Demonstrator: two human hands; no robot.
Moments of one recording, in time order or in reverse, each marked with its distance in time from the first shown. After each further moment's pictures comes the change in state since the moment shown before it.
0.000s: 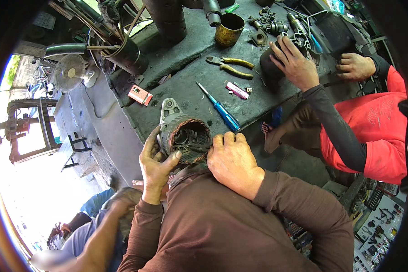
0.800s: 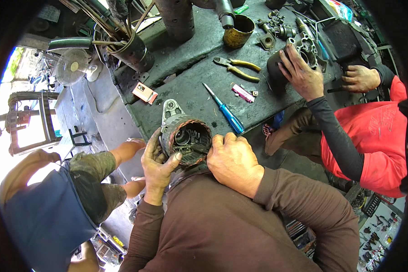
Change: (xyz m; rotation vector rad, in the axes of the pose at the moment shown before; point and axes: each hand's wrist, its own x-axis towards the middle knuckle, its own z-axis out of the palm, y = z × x) left_hand 0.000 -0.012 -0.009 -0.054 0.029 0.051; right_hand 0.013 0.005 0.000 0.092 0.048 -0.065
